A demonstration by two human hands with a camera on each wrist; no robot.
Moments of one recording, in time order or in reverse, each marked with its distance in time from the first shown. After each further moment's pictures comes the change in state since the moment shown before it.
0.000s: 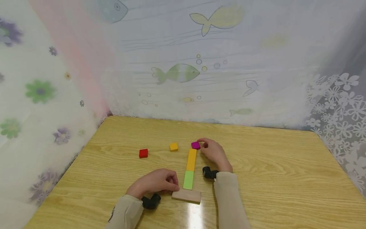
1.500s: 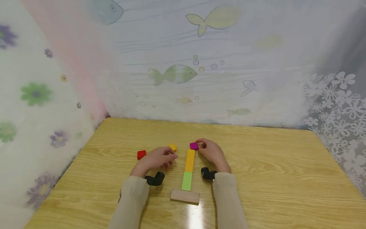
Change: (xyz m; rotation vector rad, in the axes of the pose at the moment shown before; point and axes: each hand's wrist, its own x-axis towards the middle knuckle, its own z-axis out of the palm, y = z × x) left_hand 0.038 0.009 -0.044 -0.022 0.209 -0.082; right_hand 0.001 0.002 0.001 0.005 0.024 0.005
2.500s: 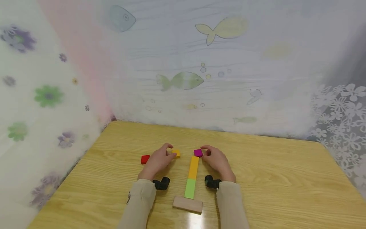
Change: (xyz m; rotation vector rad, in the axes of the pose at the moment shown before) left_hand 0.015 -0.009 0.006 0.112 0.354 -0.120; right_hand -0.002 0.003 0.001 0.033 -0.013 -0.024
